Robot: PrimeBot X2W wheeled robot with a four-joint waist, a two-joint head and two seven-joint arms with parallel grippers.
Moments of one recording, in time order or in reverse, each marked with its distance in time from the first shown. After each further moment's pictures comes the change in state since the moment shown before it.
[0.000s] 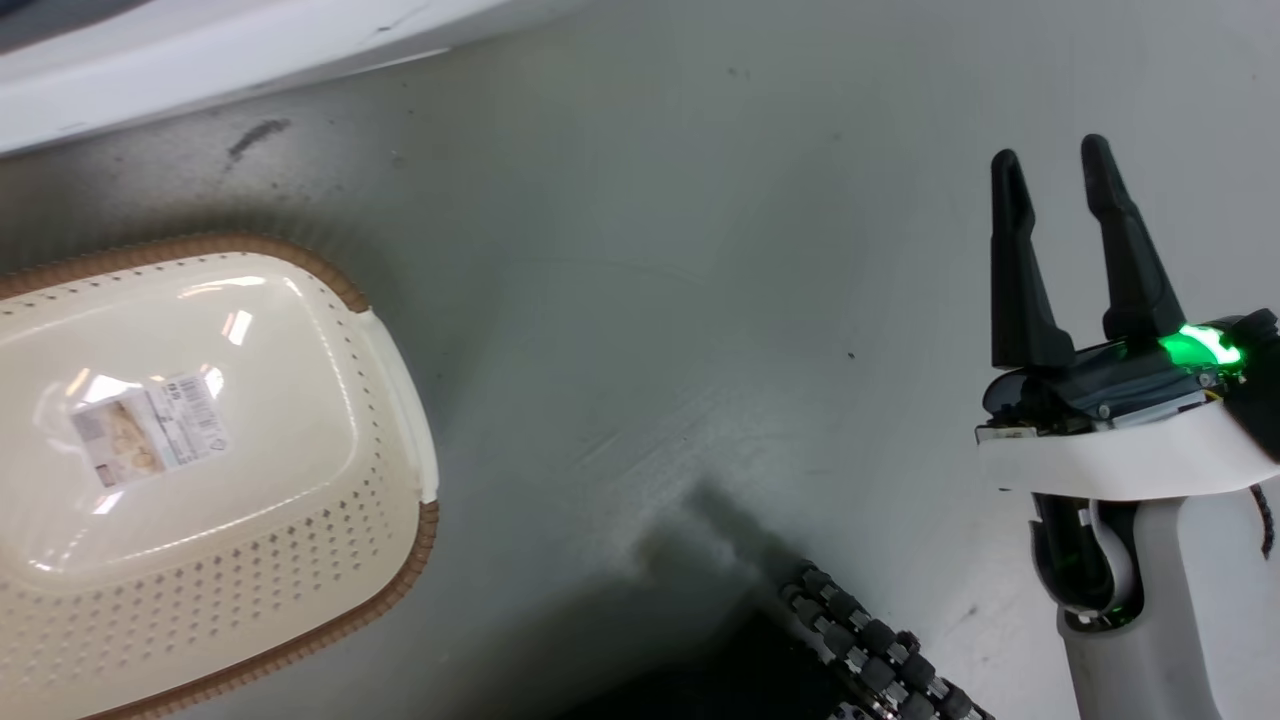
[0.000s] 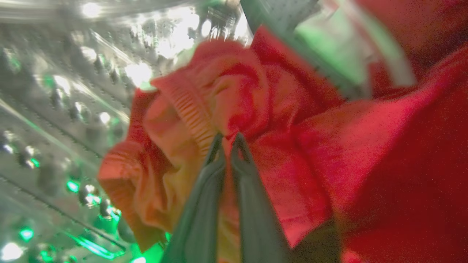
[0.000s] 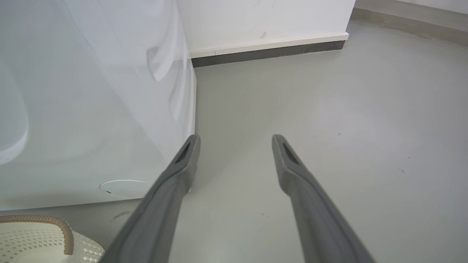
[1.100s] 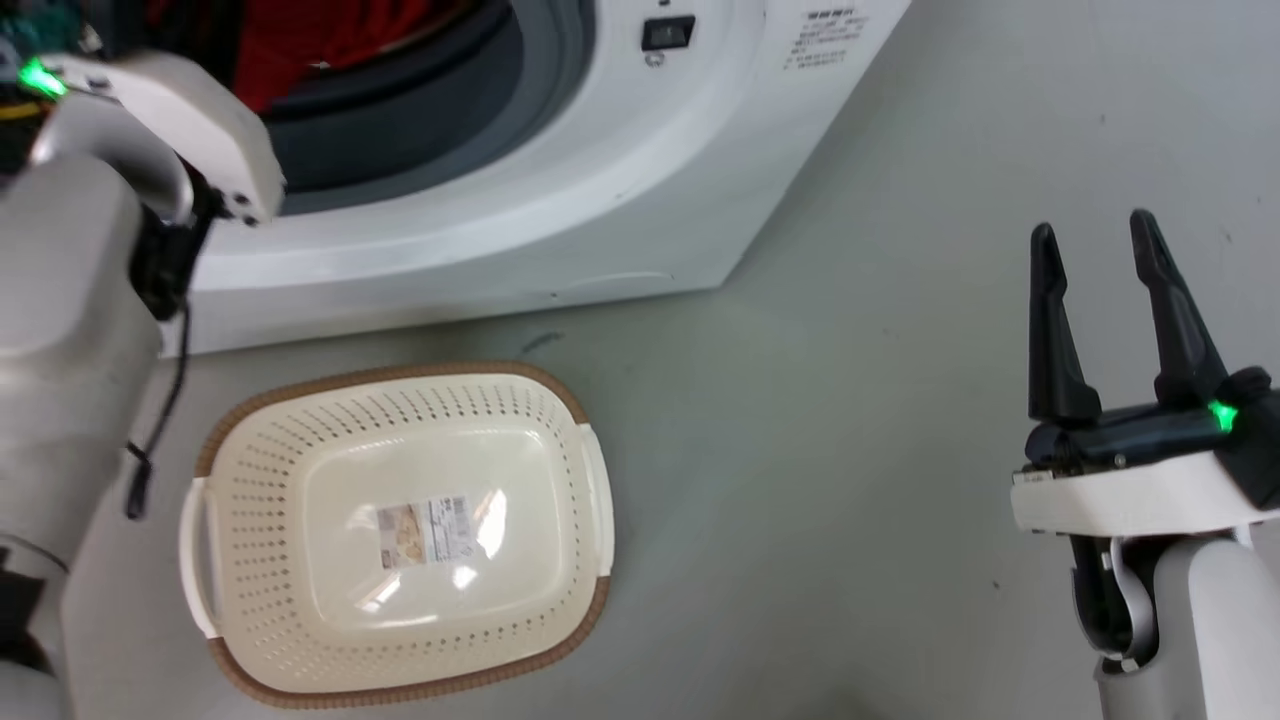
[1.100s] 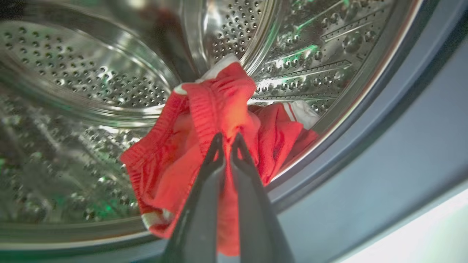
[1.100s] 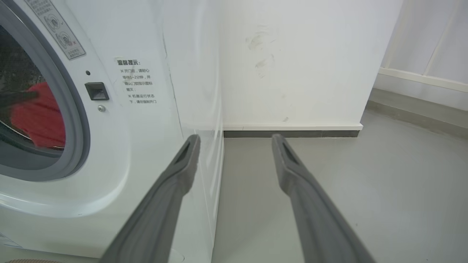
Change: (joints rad) left arm 0.545 -0.290 -0.168 0.132 -0.207 0.034 -0.905; right arm 0.079 0.001 -0.105 0.030 -0.219 0.000 0.000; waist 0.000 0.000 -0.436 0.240
